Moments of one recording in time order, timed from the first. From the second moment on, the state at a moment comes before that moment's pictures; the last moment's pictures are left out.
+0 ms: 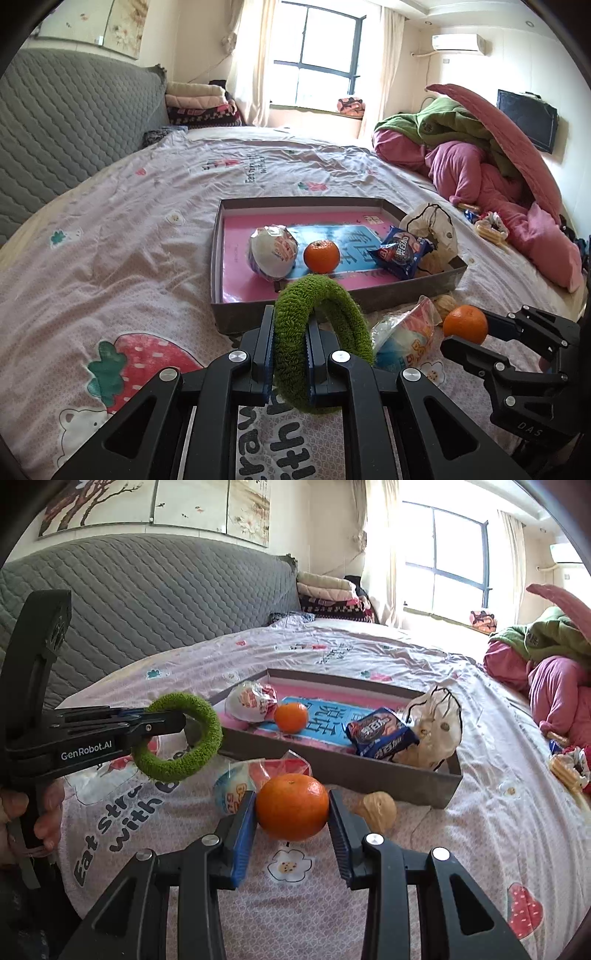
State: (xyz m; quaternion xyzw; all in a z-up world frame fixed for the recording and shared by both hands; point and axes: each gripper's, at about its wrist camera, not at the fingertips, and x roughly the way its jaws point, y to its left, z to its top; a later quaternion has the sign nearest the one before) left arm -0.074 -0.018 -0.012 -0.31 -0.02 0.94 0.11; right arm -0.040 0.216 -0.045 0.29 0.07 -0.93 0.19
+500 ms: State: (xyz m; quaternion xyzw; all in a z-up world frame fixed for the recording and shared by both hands) left arm -0.071 -0.013 -0.011 -0.30 -0.01 0.95 0.11; right arm -0.039 0.222 -0.036 0.27 0.06 -0.94 0.19
